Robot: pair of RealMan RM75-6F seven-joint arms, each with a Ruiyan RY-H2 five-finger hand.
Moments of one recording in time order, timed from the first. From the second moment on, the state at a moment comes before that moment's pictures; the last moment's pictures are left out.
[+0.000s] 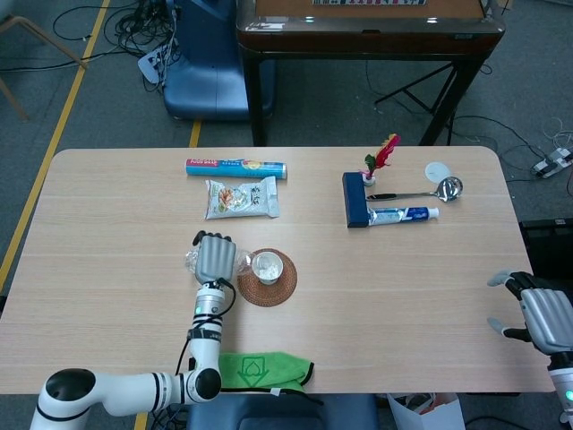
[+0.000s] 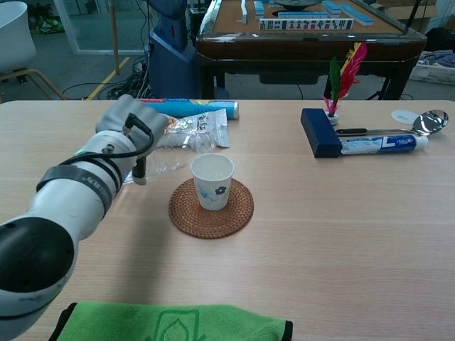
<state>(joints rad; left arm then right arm) -0.89 -1.99 -0.35 -1.32 0.70 1.37 1.48 0.10 -0.99 0.02 -1.64 -1.47 1.34 0.12</state>
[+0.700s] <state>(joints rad) -0.72 -1.74 -0.46 -1.54 0.62 1.19 0.85 0.10 -1.01 0.02 -1.63 -1.46 1.34 0.08</state>
